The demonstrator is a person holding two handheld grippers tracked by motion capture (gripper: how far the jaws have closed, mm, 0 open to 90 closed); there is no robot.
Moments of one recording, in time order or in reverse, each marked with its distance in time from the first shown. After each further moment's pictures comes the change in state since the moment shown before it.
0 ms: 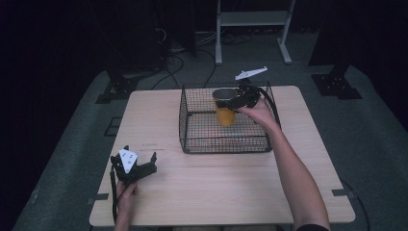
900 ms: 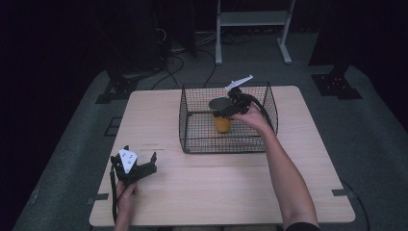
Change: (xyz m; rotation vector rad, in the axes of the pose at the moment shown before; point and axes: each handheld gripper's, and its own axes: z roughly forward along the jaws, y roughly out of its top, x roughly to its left) left arm 0.000 0.000 0.000 -0.001 -0.002 -0.001; right arm -0.010 -0.022 0.045 0.142 -0.035 -0.043
